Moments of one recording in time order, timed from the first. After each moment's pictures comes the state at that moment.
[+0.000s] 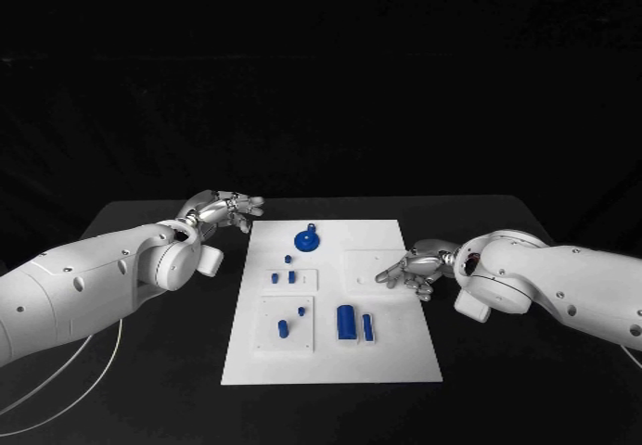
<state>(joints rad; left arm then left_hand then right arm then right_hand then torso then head) 1.28 -0.71 -0.11 1.11 -0.19 -0.19 0.28 0.95 -0.15 0.45 -0.20 0.05 0.85 0.17 0.32 0.49 1.19 0.09 0.07 0.24 1.10 -0.01 0.99 0.47 0.05 0.87 -0.11 0.72 1.29 1.27 -0.88 -0.08 1.47 -0.81 -0.03 -0.34 0.68 -0.12 0.39 -0.29 0.15 0.95 0.11 0.18 0.61 1.09 0.01 0.99 1.12 1.27 -0.11 1.09 0.98 0.25 1.16 -0.02 0.72 1.27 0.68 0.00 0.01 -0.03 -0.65</state>
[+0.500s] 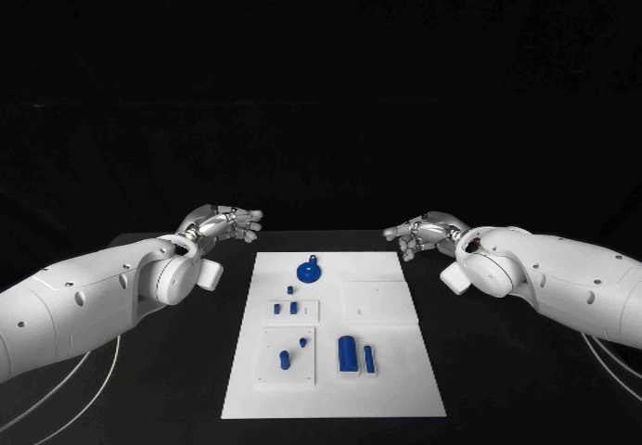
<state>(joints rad) 1.31 -0.69 -0.11 1.08 -0.17 -0.20 0.28 0.94 -0.13 0.46 -0.23 0.06 0.85 0.17 0.33 0.49 1.16 0.13 0.07 0.24 0.92 0.08 0.70 0.35 0.03 0.68 -0.03 0.56 1.25 1.29 -0.72 -0.04 1.09 -0.52 -0.12 0.04 0.81 -0.05 0.37 -0.29 0.23 0.89 0.16 0.18 0.62 0.92 0.06 0.77 0.93 1.06 -0.02 0.82 0.83 0.23 0.89 0.08 0.51 1.19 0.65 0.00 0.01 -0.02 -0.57</state>
